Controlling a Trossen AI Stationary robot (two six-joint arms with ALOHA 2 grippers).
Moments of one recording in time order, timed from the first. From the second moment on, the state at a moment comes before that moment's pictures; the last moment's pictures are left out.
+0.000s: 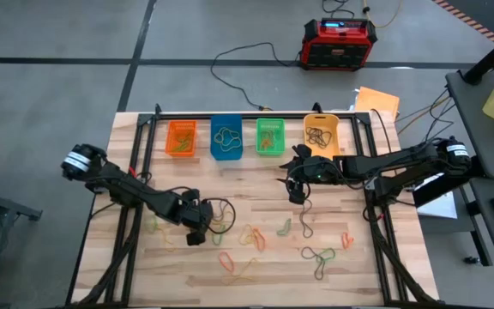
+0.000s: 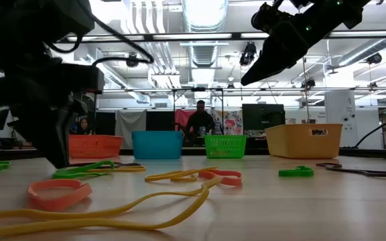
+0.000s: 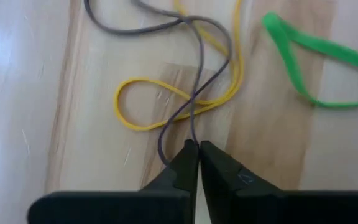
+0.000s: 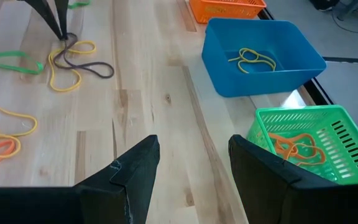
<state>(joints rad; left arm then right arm) -0.39 1.53 0.70 -0.45 -0.21 -0.53 0.00 1.27 0.75 -0.09 0.25 -0.04</state>
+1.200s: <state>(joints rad) -0.39 1.22 0.77 -0.29 -0.46 -0.15 0.00 1.27 0.63 0.29 0.12 -0.08</state>
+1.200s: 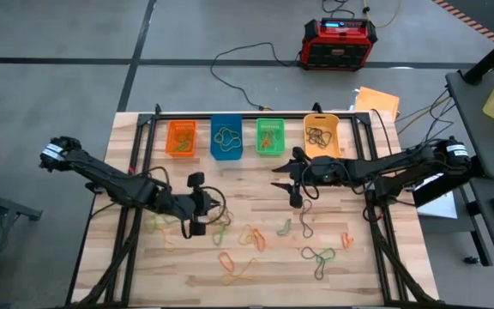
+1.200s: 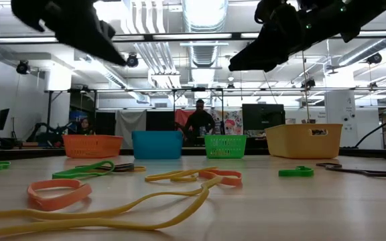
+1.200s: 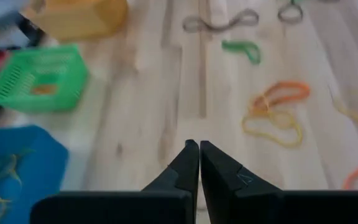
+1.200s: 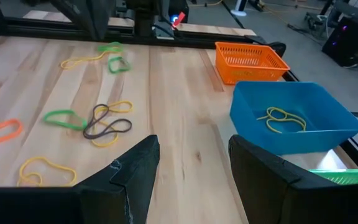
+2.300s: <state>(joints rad) -0.39 1.64 0.77 -0.30 -0.25 -0.28 0.00 1.28 0.63 0.29 0.12 -0.08</state>
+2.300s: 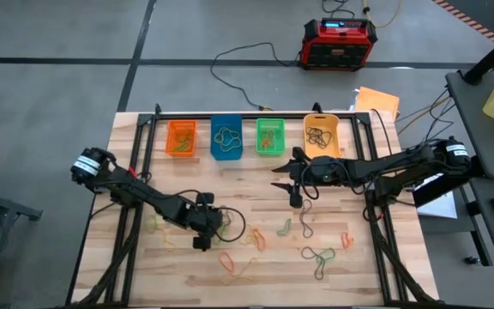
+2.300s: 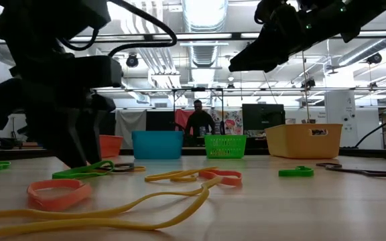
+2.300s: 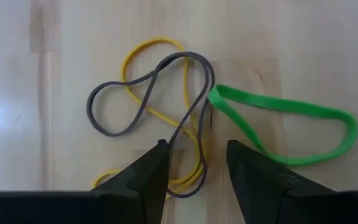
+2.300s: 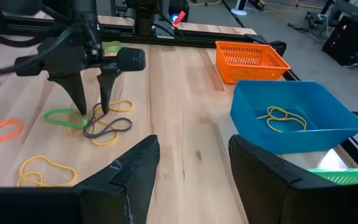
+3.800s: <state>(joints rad) -0.40 1.43 0.77 -0.59 -0.20 -0.56 0.00 1.28 0.63 0.28 0.12 -0.07</state>
